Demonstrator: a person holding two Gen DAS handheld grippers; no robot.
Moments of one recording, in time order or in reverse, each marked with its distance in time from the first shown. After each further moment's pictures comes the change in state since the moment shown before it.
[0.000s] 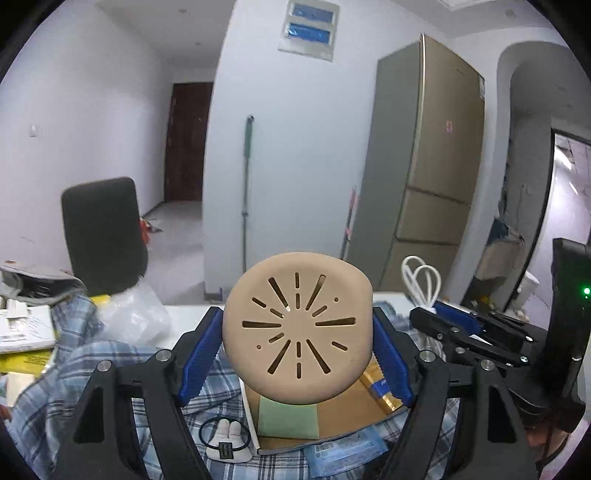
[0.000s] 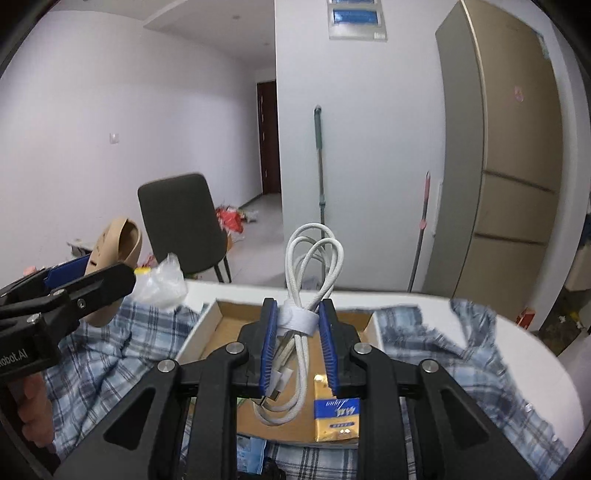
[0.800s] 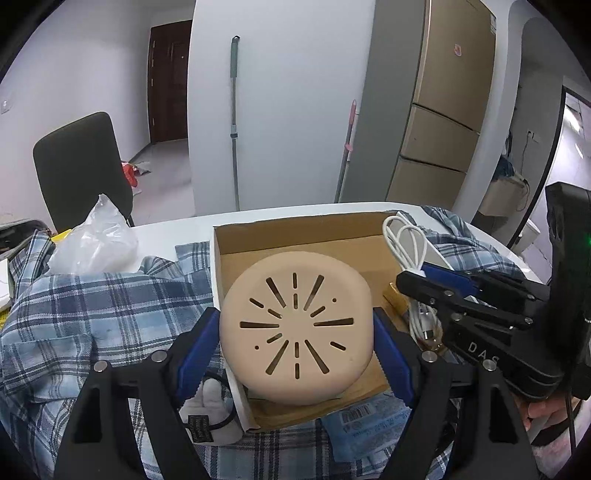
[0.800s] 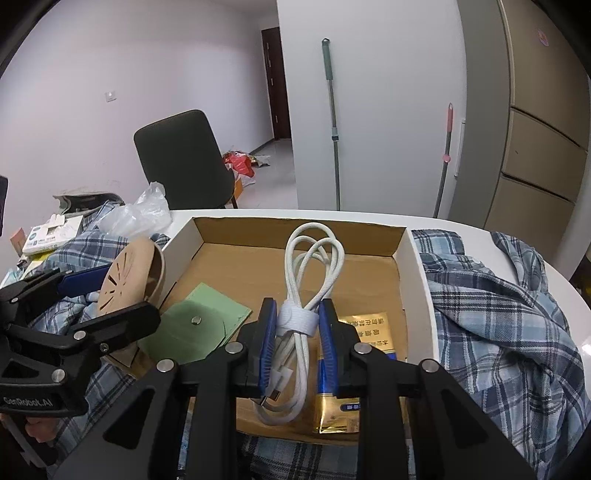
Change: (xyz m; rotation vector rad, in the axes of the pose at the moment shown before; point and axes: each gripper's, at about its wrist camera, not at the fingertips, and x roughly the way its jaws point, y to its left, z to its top) left arm 0.084 -0.002 -0.062 0.032 0.278 -0.013; right arm 0.076 -0.015 -0.056 0.008 0.211 0.066
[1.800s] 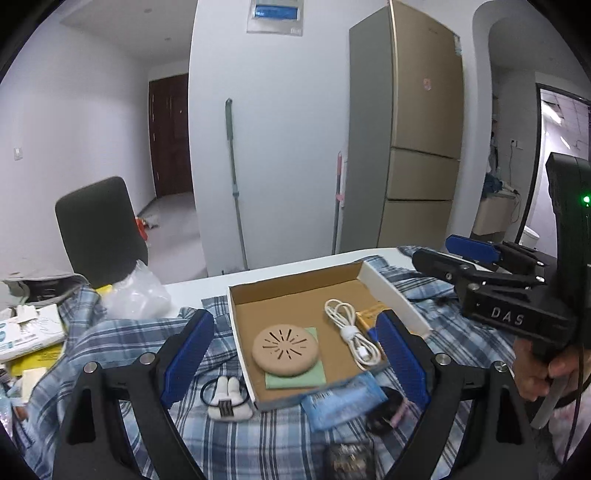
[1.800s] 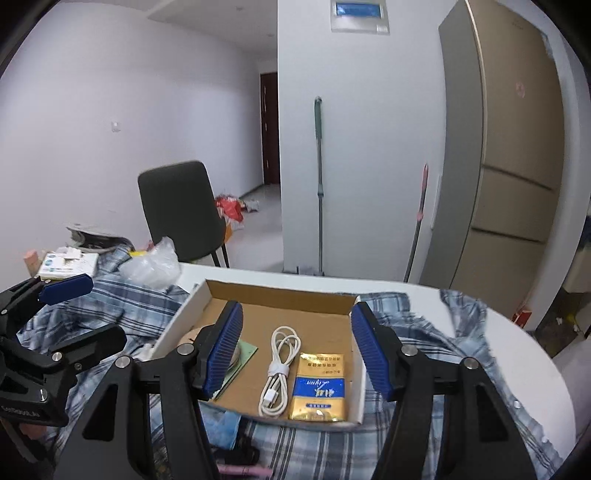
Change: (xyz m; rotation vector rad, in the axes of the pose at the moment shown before) left arm -0.122 -0.034 0.002 0.086 -0.205 0.038; right arm -0.114 0.001 0.023 -0.037 -0.200 -0.067
